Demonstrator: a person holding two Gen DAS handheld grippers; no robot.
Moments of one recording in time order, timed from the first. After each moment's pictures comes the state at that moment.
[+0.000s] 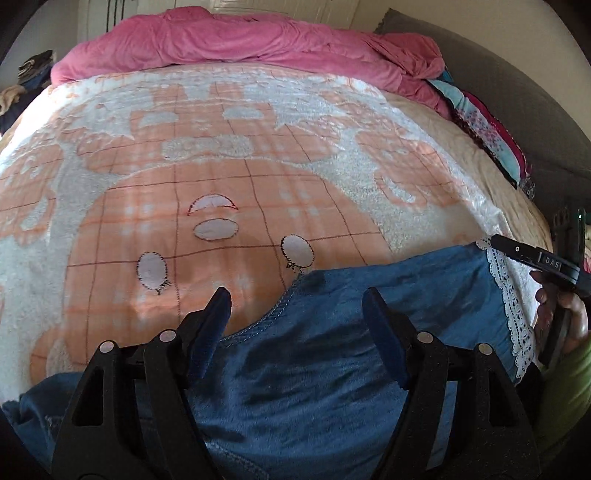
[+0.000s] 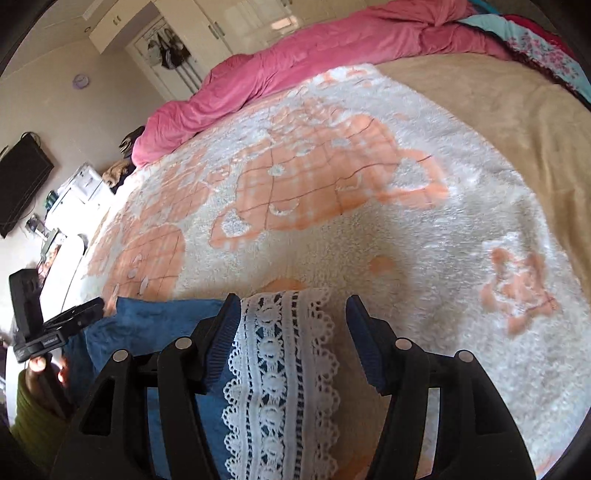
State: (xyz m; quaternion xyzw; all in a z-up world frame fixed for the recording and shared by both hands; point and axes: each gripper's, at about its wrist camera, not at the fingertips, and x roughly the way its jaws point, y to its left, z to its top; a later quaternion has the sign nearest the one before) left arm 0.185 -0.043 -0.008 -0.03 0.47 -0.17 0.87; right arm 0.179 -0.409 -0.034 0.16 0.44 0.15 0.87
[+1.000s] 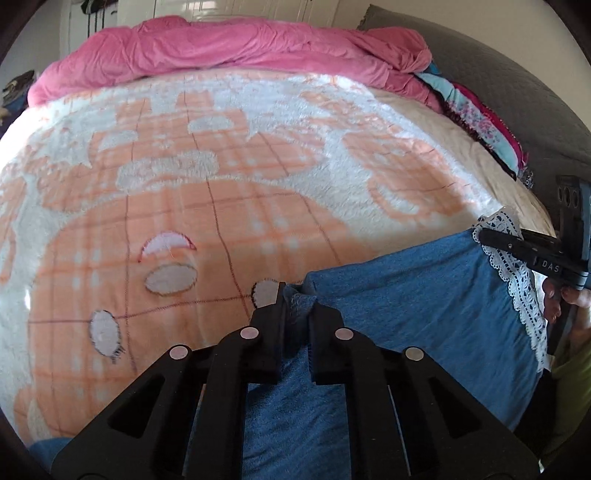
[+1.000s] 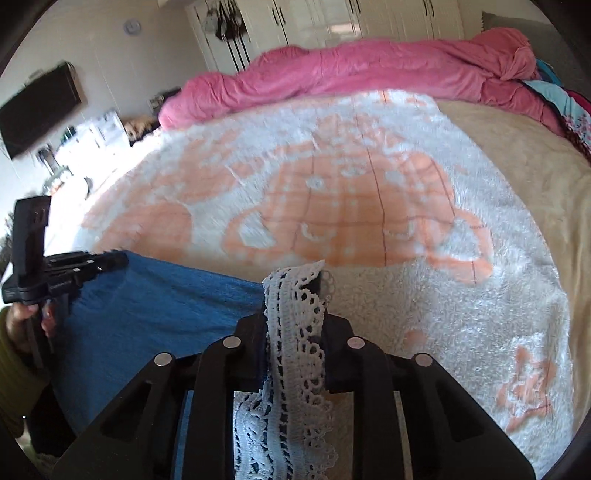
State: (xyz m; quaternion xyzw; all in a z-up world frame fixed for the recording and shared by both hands) left arm 0.223 -0.072 -0.030 -0.02 0.45 -0.19 0.87; right arm 0.213 -0.376 -0.036 0.04 0.43 0.19 0.88
